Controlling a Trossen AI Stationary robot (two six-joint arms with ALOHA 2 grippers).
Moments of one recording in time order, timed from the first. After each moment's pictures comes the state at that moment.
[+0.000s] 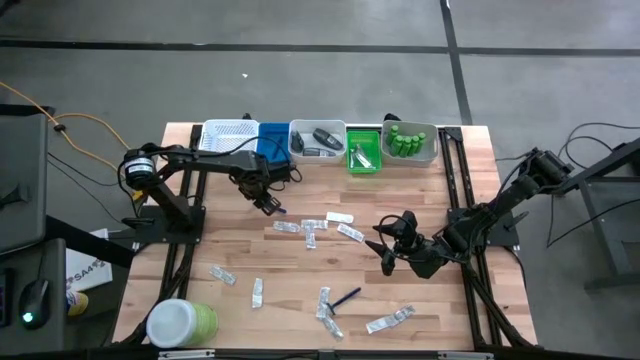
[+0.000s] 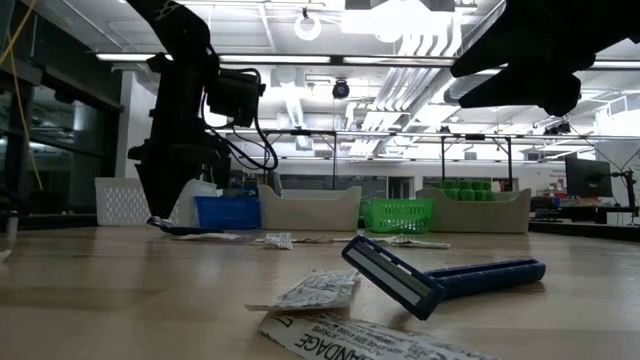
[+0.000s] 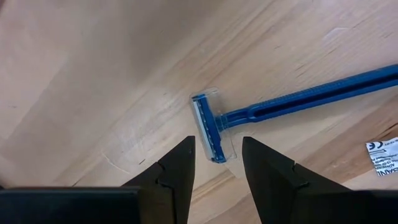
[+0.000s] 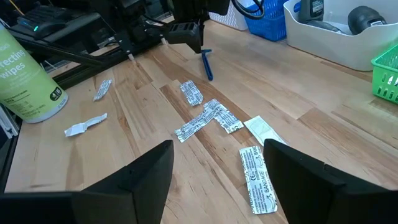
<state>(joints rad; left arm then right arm) 0.33 1.60 0.97 -0.94 -0.09 -0.53 0.61 1.28 0.61 0.03 0.88 0.86</state>
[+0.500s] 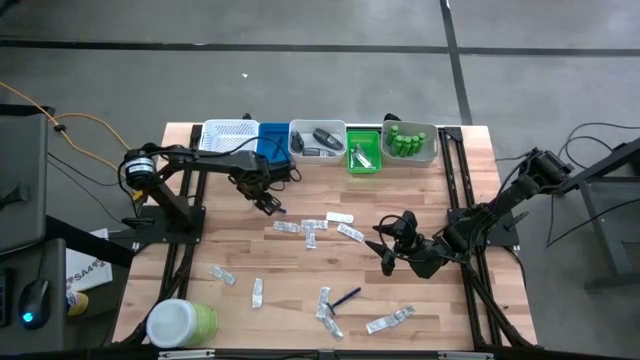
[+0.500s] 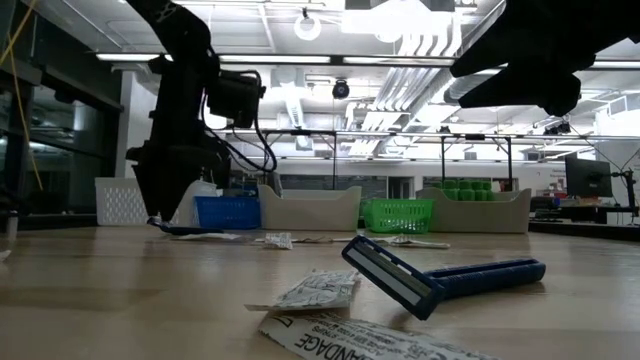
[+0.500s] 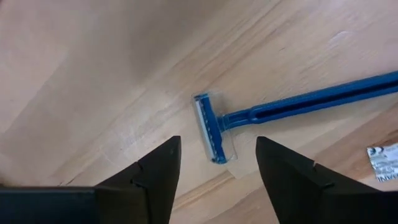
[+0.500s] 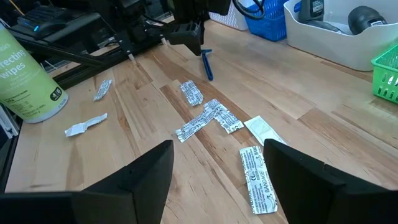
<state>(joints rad) 0.33 1.61 0.97 -0.93 -0.09 -0.57 0.61 1.28 0.61 0.03 0.88 0.86</state>
